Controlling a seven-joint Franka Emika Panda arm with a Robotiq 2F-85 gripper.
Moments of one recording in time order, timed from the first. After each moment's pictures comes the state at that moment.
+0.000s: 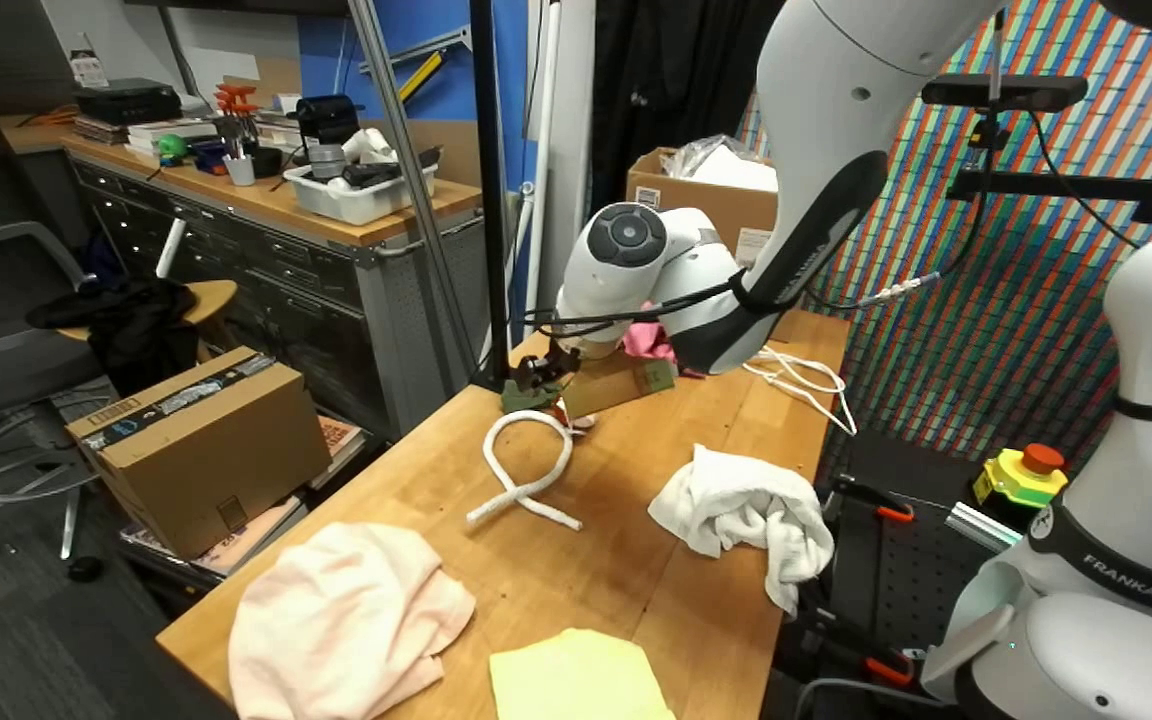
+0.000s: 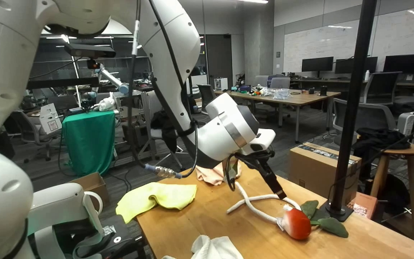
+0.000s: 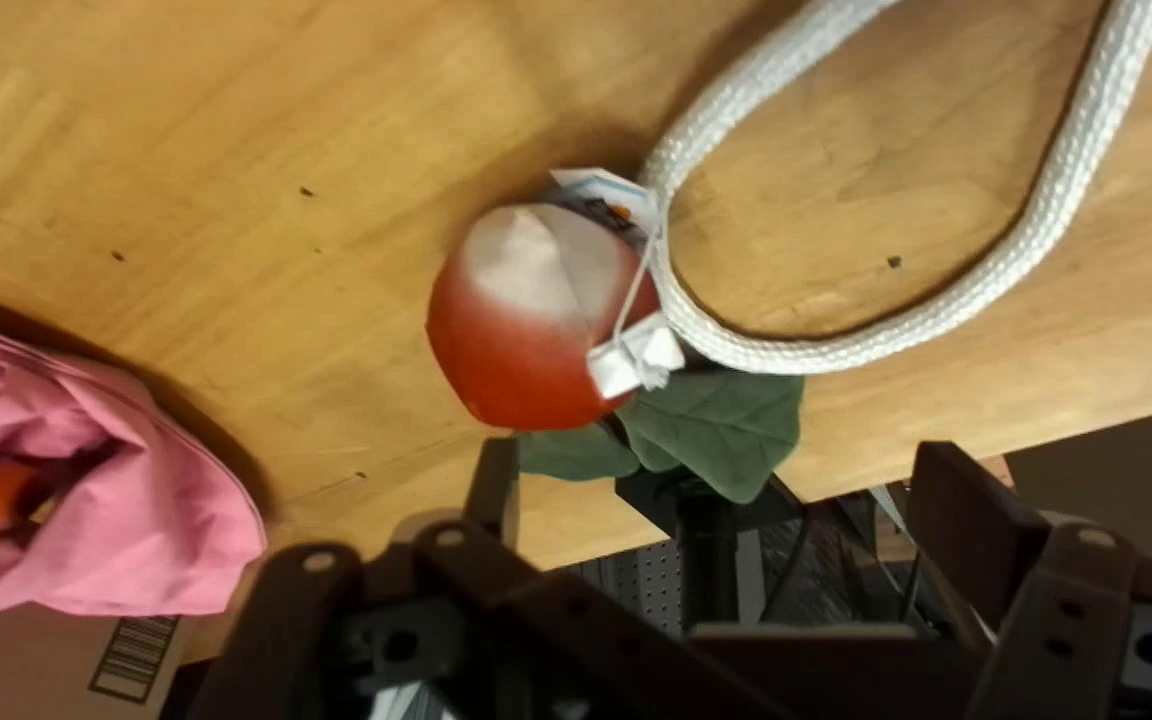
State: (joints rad) arm 0.61 0.49 -0.61 -2.22 -0.95 2.99 1.60
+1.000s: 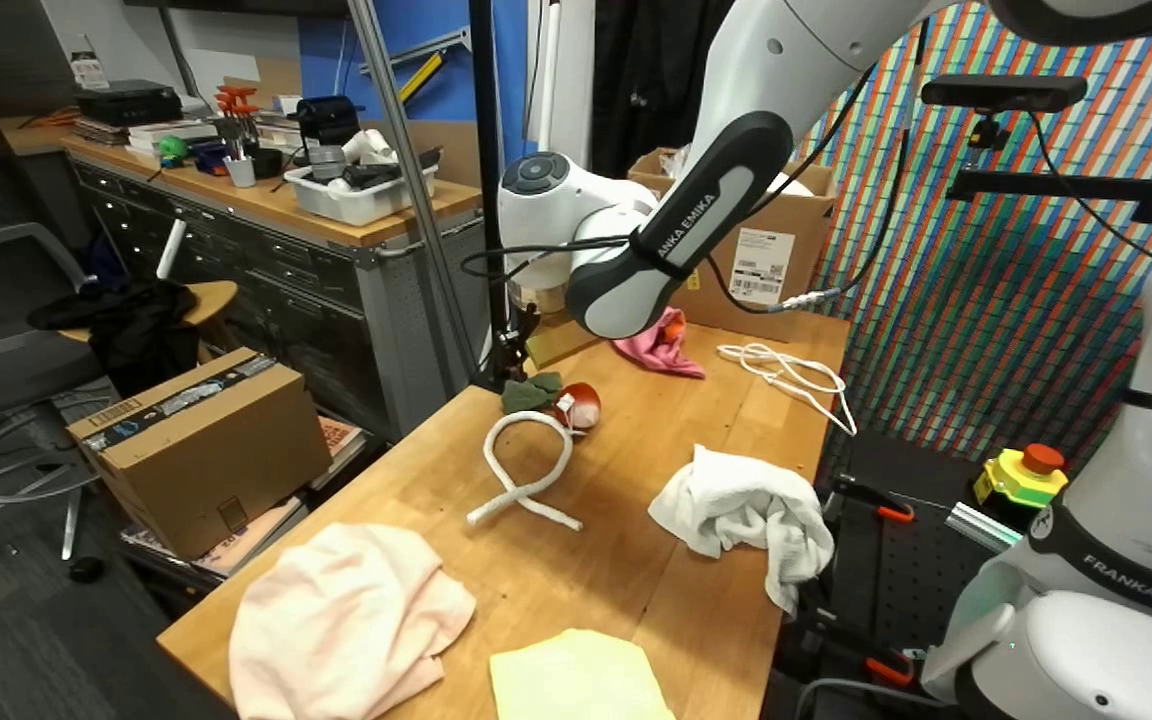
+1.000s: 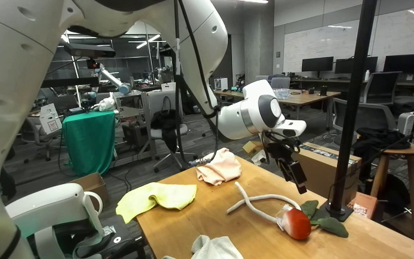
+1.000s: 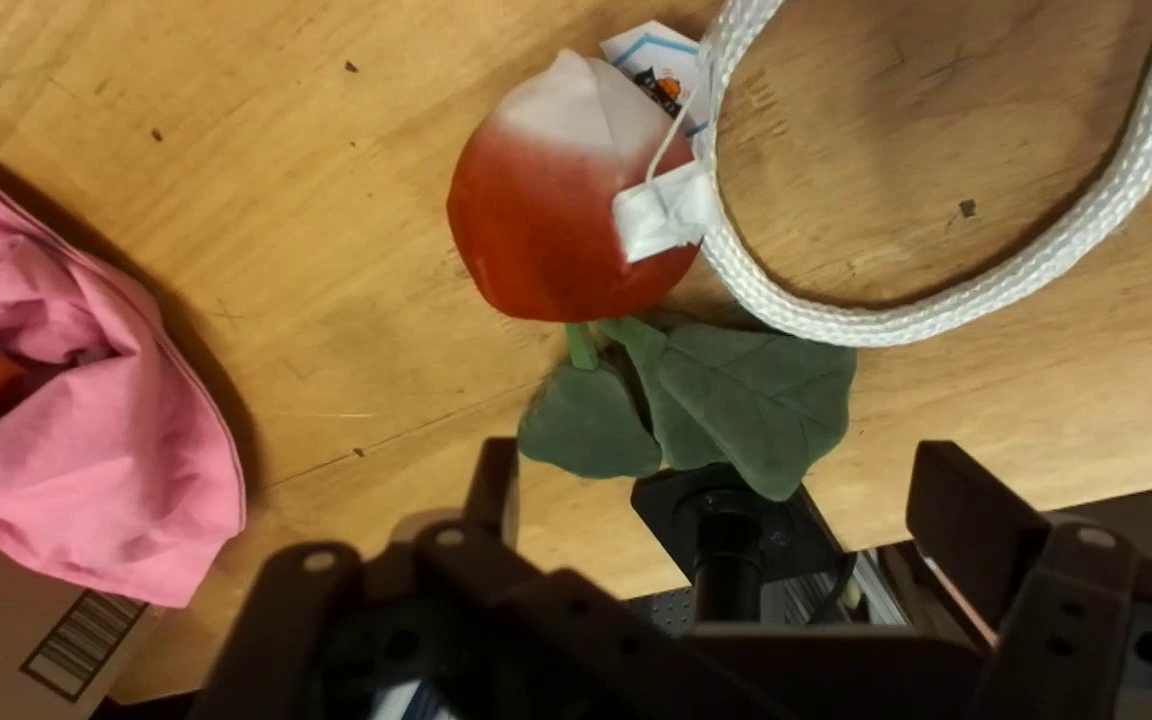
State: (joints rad) arm 0.22 0.55 -0.21 -1.93 -0.52 2.61 0.98
